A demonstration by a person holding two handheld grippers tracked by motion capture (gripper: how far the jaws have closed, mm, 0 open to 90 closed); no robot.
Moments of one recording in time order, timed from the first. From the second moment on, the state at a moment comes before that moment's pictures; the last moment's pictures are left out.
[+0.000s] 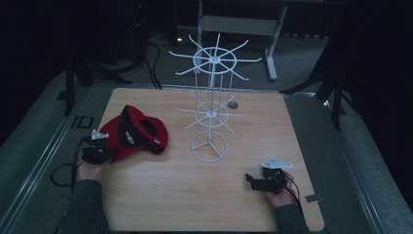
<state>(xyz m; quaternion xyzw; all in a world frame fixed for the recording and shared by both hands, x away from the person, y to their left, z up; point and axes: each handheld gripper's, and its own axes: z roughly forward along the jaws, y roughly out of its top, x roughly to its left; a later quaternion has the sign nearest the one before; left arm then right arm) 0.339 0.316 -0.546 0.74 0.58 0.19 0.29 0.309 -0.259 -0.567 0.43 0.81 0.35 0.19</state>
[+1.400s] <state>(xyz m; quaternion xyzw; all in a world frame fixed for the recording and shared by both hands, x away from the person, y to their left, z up) 0.345 0.247 -0.502 0.76 0.52 0.22 0.31 0.309 -0.259 -0.567 0.43 0.81 0.35 0.19</state>
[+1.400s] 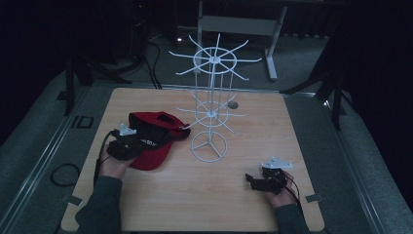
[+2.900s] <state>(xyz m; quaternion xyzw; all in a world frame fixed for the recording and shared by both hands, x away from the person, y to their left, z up) 0.370 0.261 -0.541 0.80 0.49 0.01 0.34 0.309 -0.259 -0.567 0.43 0.81 0.35 0.19</state>
